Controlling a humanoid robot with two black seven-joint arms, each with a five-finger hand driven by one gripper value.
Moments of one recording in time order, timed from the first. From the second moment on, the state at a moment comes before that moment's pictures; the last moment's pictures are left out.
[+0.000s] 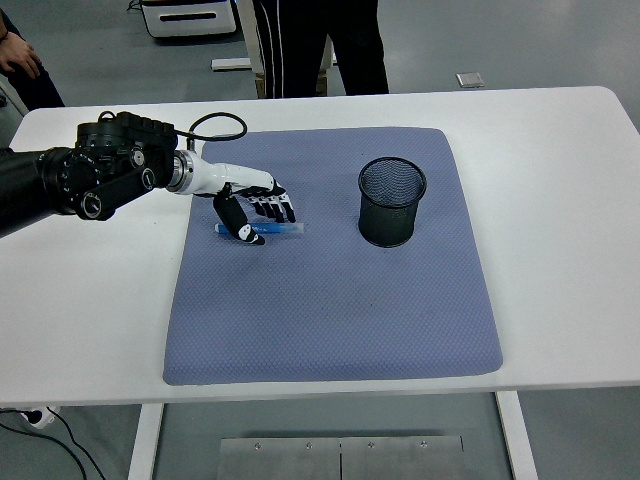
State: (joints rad) left arm -1.38 0.23 0.48 -0.64 0.74 -0.41 -0.35; right arm 0.05 0.00 0.31 0.23 -0.09 0.05 0.11
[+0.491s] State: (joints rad) left arm -1.38 0.22 0.48 -0.64 0.78 -0.36 -0.32; right arm 0.05 0.00 0.31 0.23 -0.09 0.05 0.11
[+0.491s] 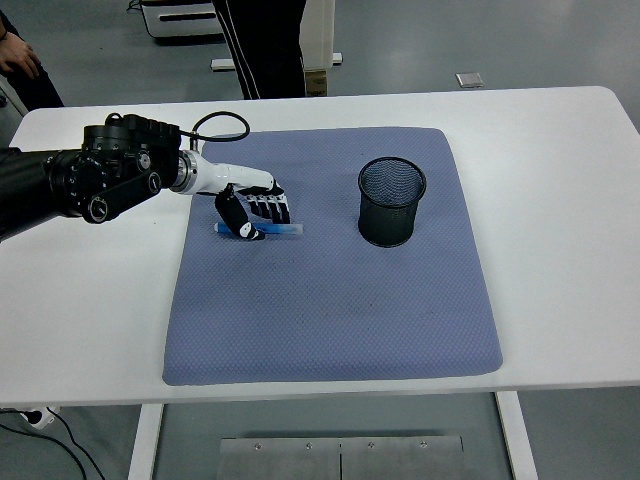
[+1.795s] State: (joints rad) left arm -1.40 0.21 0.48 -0.64 0.78 -0.36 -0.33; right arm 0.05 0.00 0.31 0.23 -0.09 0.05 0.11
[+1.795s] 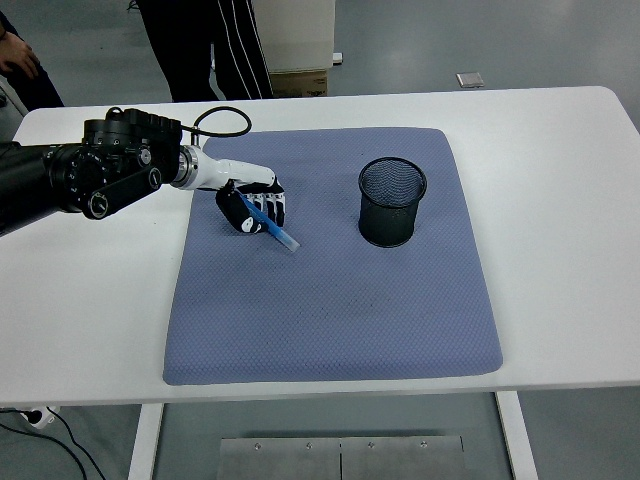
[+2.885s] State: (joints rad) left arm -1.45 0.22 0.36 -0.63 0.50 -0.37 -0.41; right arm 0.05 0.00 0.31 0.23 -0.09 0.05 0.11
